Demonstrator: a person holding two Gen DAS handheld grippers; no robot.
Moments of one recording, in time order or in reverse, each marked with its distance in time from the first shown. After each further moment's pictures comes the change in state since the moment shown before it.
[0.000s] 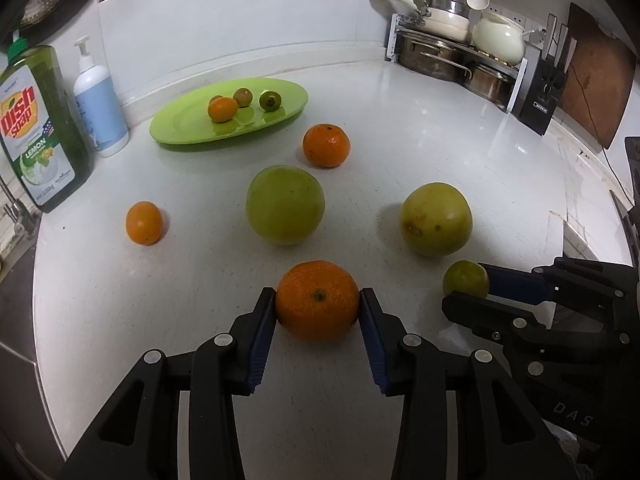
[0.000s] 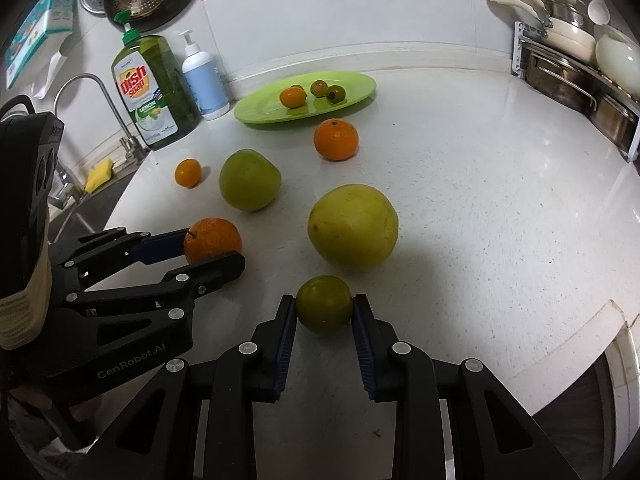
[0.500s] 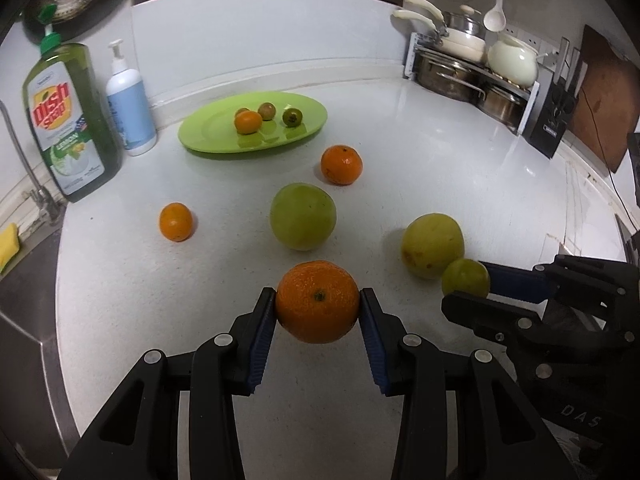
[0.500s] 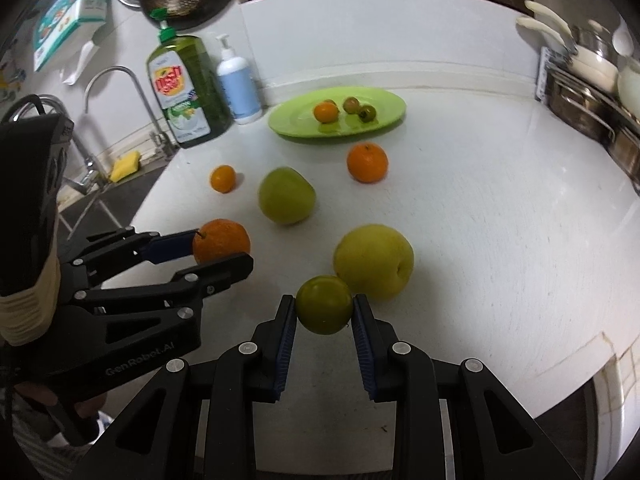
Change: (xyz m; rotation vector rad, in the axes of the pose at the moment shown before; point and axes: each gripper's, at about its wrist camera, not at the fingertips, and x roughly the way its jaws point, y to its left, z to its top) left arm -0.030 -0.001 0.000 -0.072 -0.038 0.050; right arm -0.022 0.012 0.013 -0.092 -0.020 0.065
